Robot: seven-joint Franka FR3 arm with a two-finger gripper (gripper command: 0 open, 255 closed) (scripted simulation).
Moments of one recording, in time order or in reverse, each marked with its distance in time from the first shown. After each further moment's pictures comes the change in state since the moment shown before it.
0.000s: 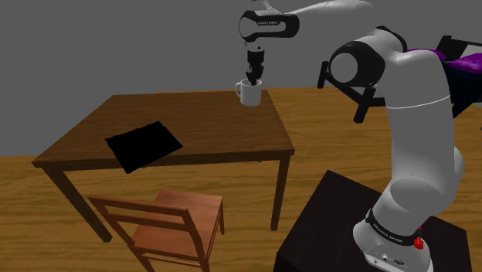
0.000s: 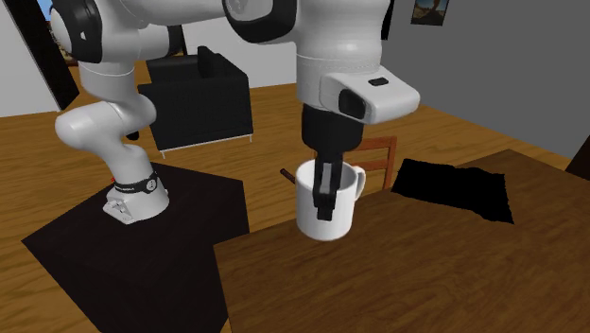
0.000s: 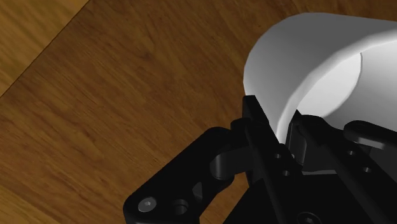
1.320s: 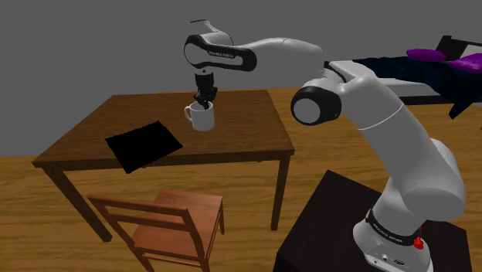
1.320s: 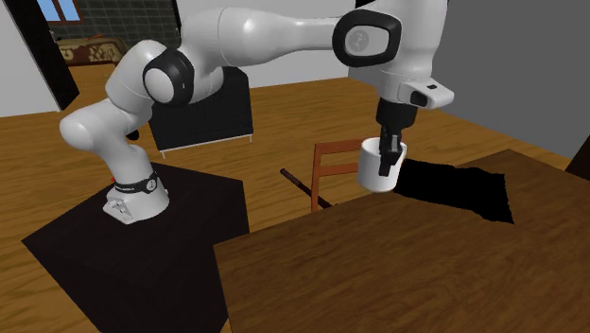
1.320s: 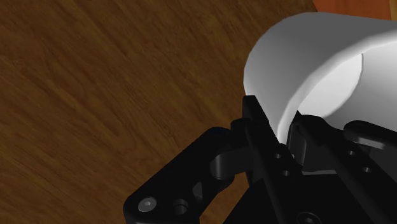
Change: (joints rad) arm 0.265 0.368 0.080 0.477 -0.023 -0.105 0.359
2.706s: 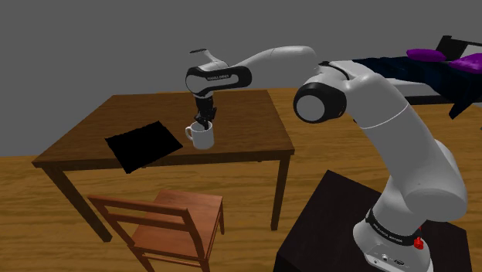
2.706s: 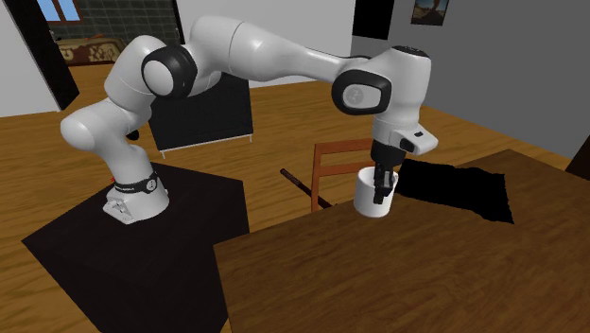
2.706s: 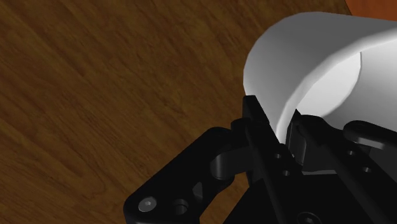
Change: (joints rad) arm 0.028 -0.047 0.000 -0.326 -0.001 0.276 0.013
